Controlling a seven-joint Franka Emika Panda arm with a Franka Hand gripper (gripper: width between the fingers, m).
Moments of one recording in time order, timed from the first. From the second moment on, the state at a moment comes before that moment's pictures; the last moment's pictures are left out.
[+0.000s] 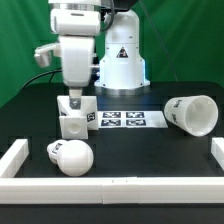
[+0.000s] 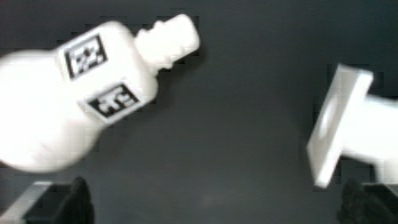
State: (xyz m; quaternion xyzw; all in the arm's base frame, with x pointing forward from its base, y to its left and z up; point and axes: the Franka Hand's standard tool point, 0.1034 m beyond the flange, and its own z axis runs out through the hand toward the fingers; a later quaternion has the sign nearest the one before) arm 0.503 -0.117 0.104 0.72 0.70 0.01 0.05
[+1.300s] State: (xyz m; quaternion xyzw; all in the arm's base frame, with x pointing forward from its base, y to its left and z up) arm 0.503 -0.124 0.089 1.00 -0.01 0.03 -0.04
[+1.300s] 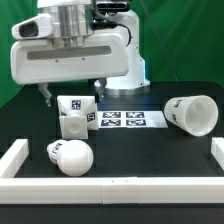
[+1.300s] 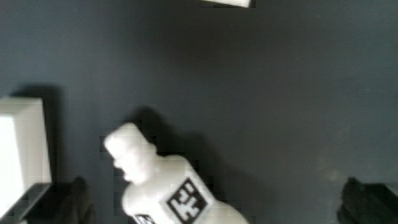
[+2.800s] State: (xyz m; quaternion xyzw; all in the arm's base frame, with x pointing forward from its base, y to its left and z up) arm 0.471 -0.118 0.062 0.93 0.00 -0.36 -0.09
